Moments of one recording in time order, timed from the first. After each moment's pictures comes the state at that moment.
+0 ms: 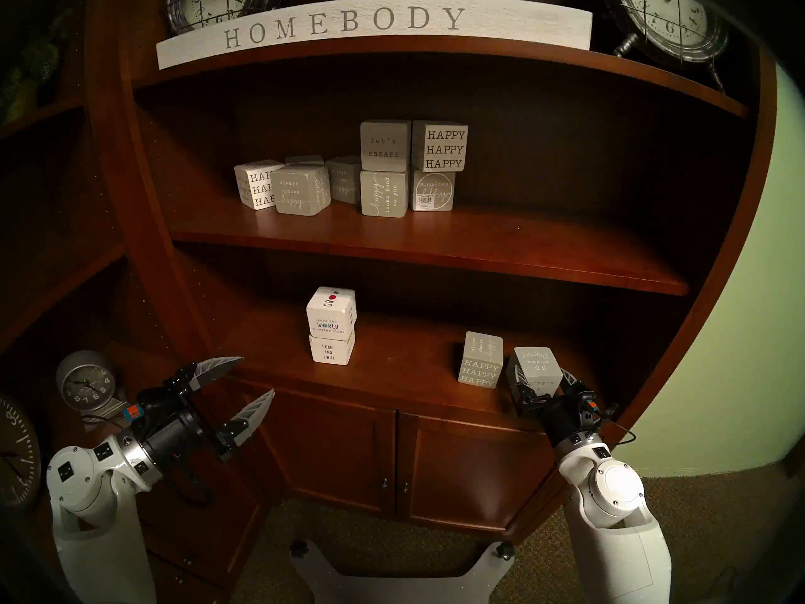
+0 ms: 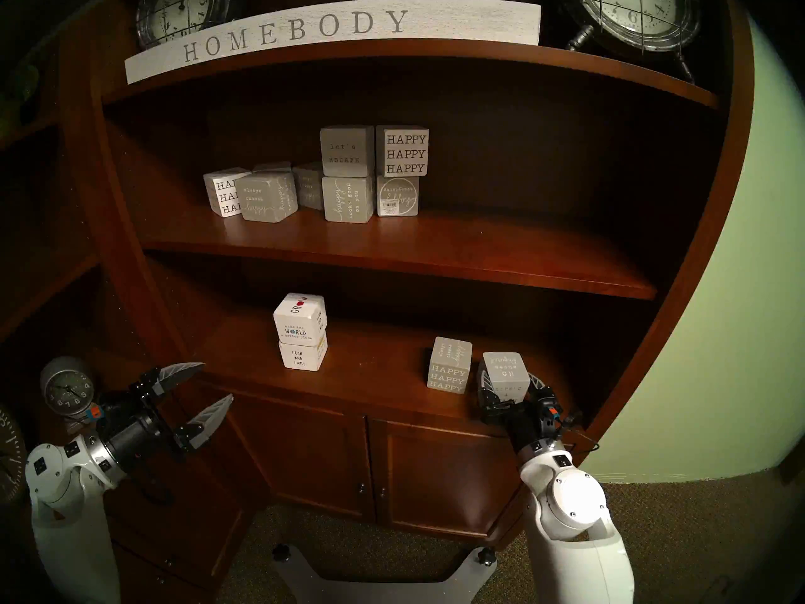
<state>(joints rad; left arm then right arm) 2.00 -1.52 -2.21 -2.08 -0.24 0.05 -1.17 -1.91 -1.43 1.67 -1.81 0.20 -0.09 0.14</state>
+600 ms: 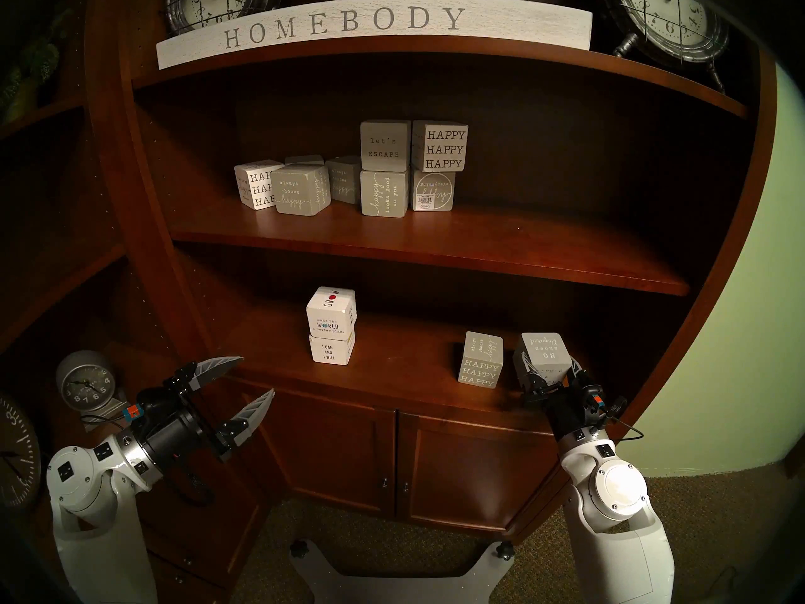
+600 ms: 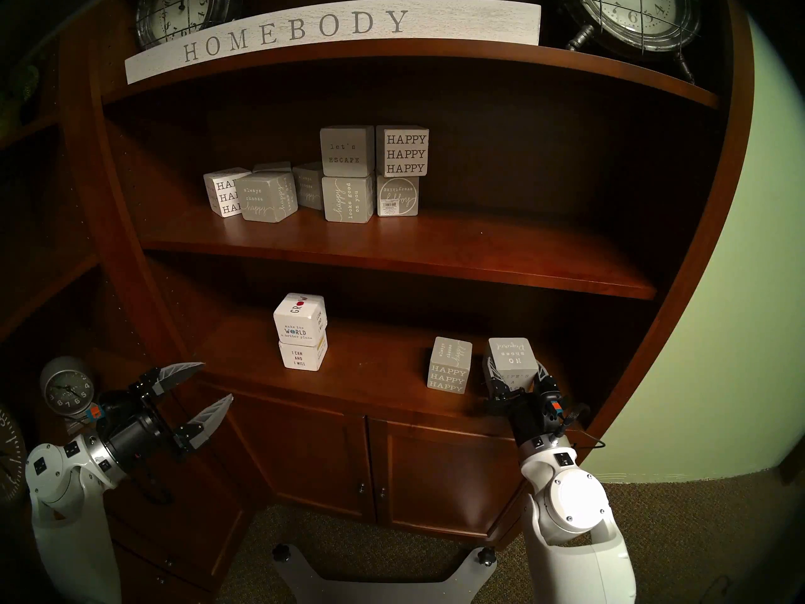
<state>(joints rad) 1.99 -1.53 -2.22 -2.08 -0.23 0.05 -1.18 -1.95 -1.45 1.66 -1.93 0.13 -0.15 0.09</state>
